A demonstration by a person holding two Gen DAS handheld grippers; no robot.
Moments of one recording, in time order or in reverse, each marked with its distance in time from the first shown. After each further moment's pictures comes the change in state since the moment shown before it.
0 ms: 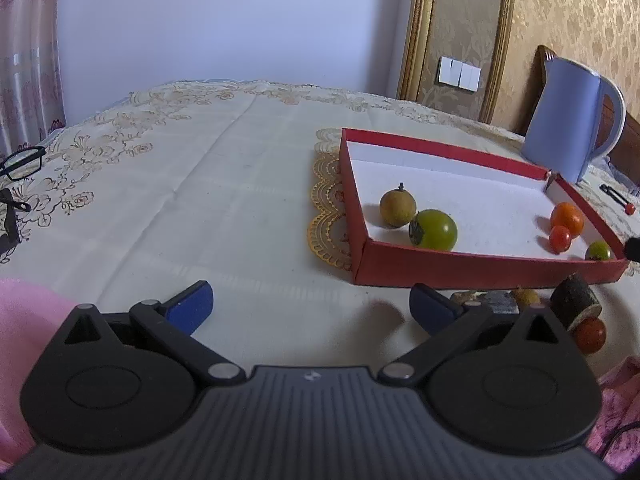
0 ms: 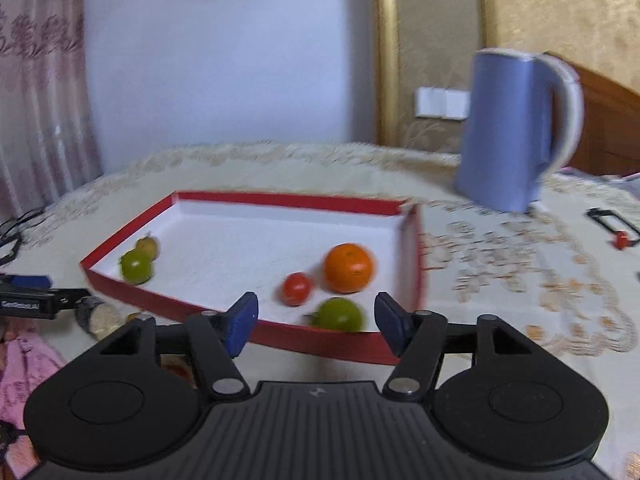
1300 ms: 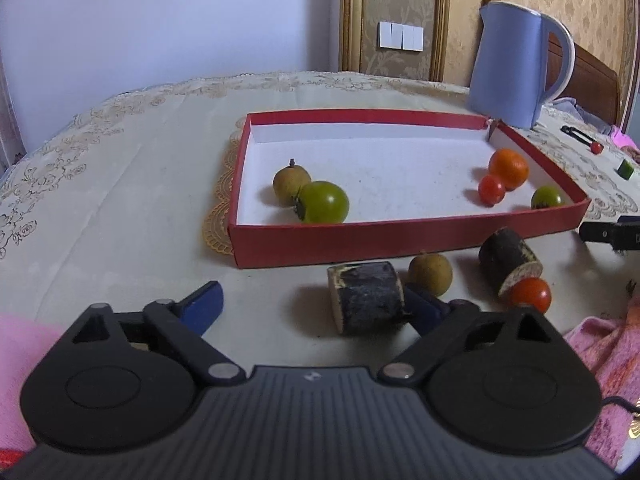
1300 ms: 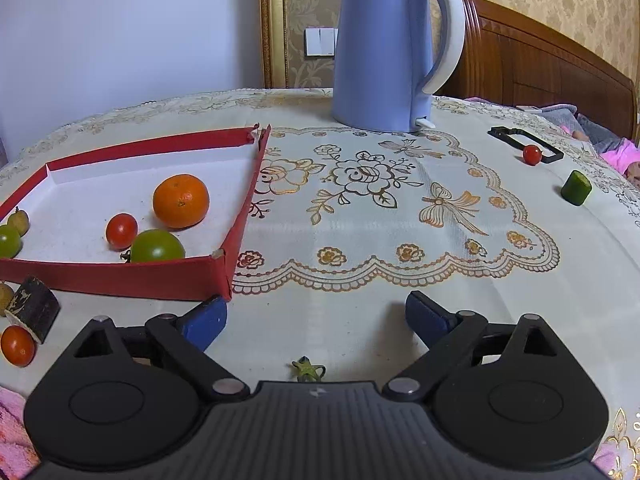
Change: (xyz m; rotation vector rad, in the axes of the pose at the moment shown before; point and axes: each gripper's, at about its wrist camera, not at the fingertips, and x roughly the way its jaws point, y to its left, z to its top) left arm -0.003 -0.067 -0.005 0.169 0.063 -0.054; right arm 0.026 -0.066 -0.029 0.128 0.160 -0.232
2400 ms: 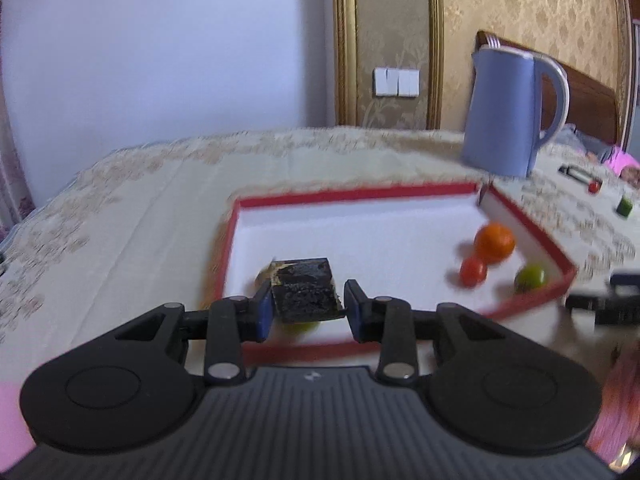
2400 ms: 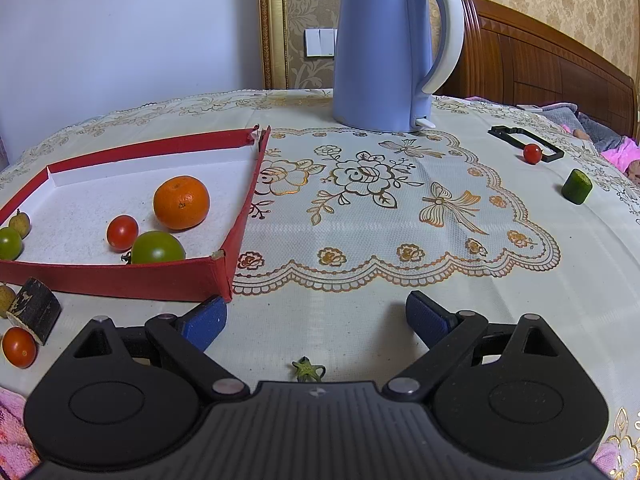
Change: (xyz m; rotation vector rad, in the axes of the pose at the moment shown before) left arm -0.007 -0.025 0.056 0.018 -0.133 0.014; right arm 0.000 0.000 0.000 0.003 -0.002 0.003
